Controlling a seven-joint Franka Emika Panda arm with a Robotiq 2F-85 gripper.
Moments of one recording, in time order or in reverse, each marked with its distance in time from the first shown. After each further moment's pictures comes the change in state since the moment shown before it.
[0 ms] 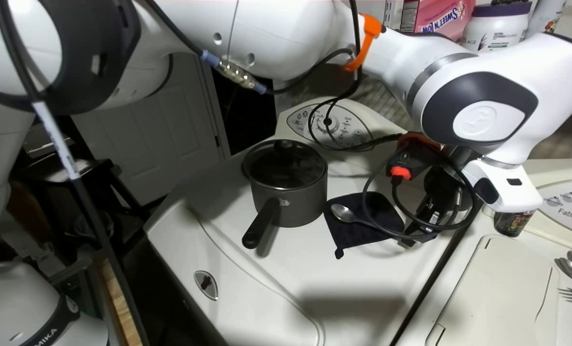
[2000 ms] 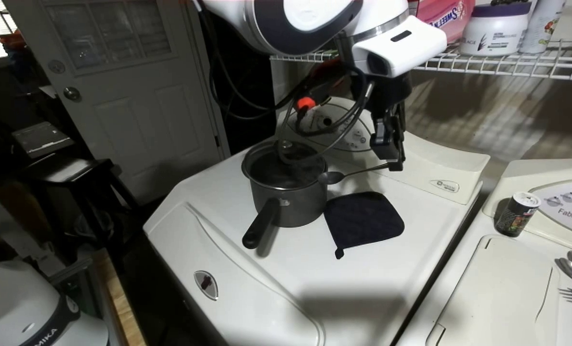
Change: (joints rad) arm 0.258 -0.698 -0.037 -0.774 -0.425 0.673 0.237
